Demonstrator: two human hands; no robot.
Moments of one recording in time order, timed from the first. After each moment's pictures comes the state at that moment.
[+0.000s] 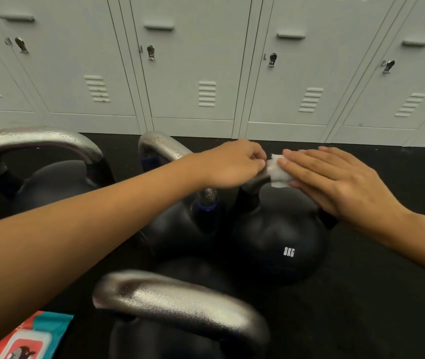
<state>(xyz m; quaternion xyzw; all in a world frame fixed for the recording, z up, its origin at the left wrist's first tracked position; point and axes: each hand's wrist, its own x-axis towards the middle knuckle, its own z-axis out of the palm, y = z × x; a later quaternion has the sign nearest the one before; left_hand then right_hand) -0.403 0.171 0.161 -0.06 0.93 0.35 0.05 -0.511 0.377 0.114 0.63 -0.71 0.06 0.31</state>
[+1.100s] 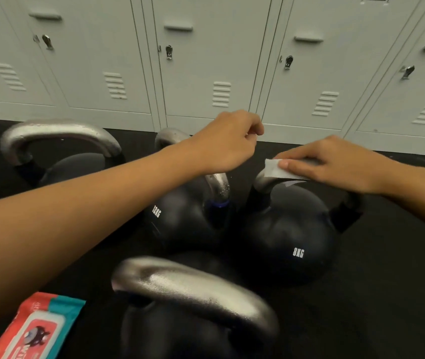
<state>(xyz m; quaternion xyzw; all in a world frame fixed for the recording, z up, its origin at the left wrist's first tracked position) -0.385 0.151 0.177 -0.08 0.95 0.28 -0.12 -0.505 0.328 0.174 0.53 -0.83 0.11 -0.10</state>
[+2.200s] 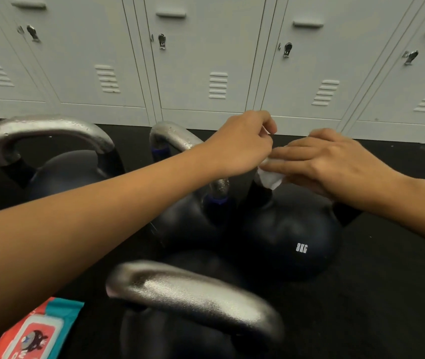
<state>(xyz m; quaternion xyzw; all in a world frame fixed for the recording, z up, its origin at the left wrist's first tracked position) -0.396 0.167 0.167 -0.09 0.92 0.36 -0.11 -0.504 0.332 0.145 0.70 -0.68 -0.04 0.20</state>
